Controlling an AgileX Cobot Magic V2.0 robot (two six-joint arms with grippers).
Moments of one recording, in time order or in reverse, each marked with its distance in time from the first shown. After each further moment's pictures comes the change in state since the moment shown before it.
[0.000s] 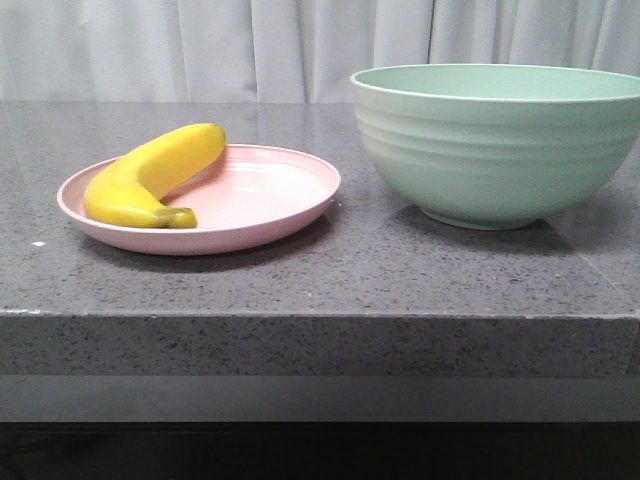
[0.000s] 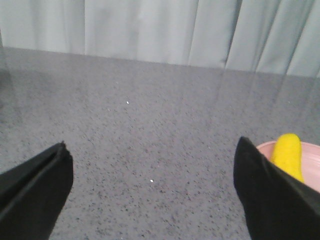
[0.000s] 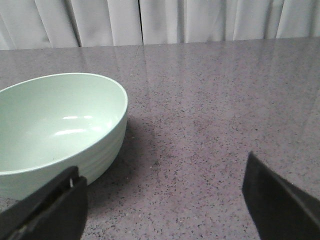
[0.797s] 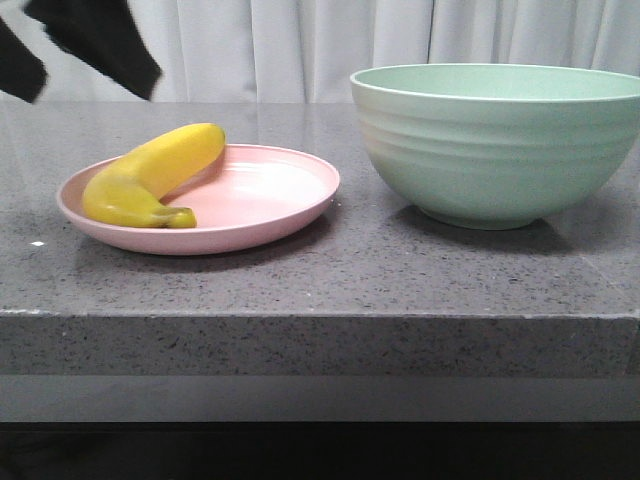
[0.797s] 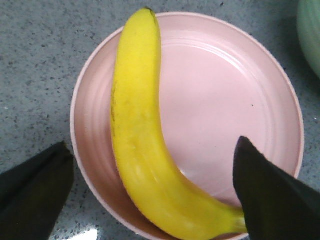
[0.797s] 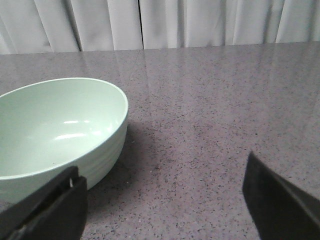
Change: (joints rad) left arm -0.400 0.977 -0.678 -0.097 0.419 0.044; right arm 0.000 0.000 0.000 0.000 -0.014 0.000
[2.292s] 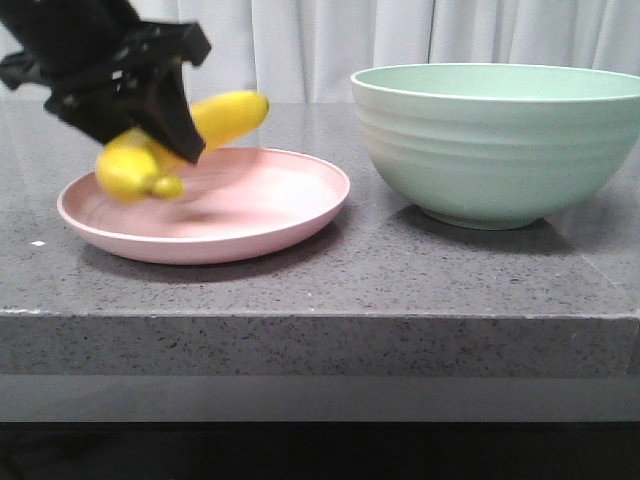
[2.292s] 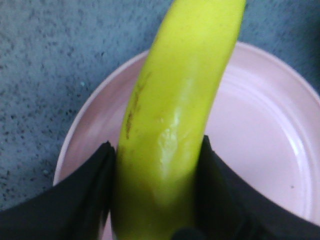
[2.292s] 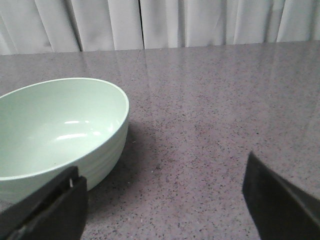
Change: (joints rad) left arm -0.011 0.224 -0.143 -0.040 -0.030 0.005; right arm 0.000 0.000 0.000 0.009 0.000 0.000
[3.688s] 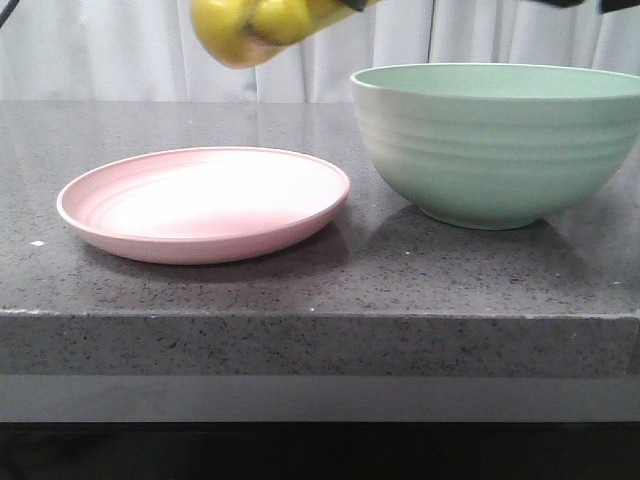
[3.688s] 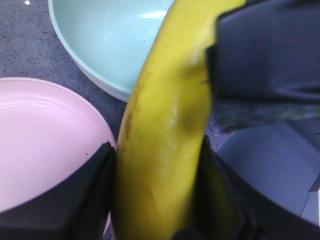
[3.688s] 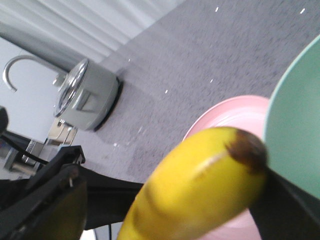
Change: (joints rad) left arm -0.367 -0.189 -0.071 0.006 0.110 0.000; right arm 0.394 0.847 -0.395 1.573 0.079 -0.850
